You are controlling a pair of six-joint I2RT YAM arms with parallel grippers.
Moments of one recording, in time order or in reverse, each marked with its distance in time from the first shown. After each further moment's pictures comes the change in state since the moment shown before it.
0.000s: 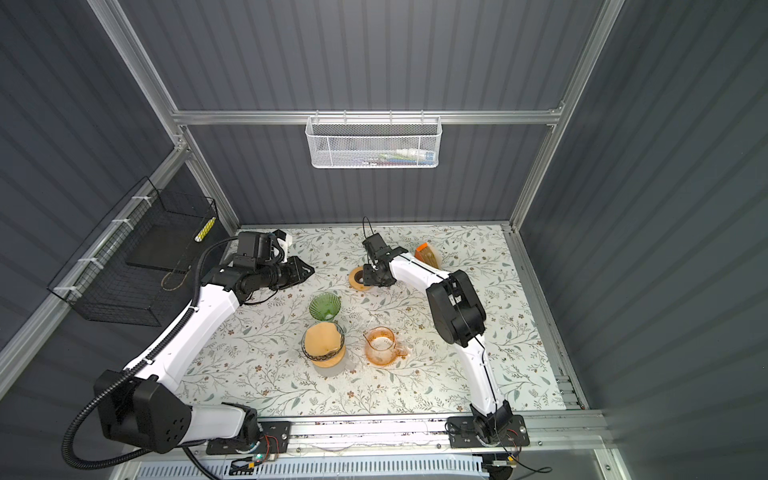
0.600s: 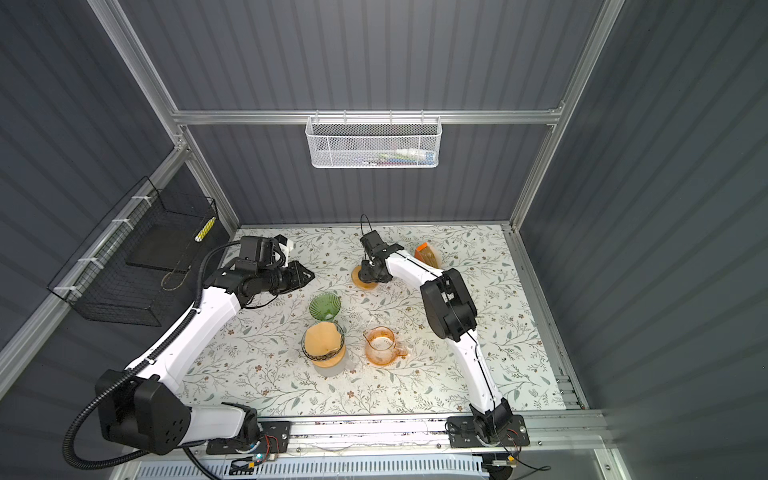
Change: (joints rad) left arm 0.000 -0.013 -0.048 0.005 0.000 0.002; right arm -0.005 0.089 0.100 -0.025 0.026 0.026
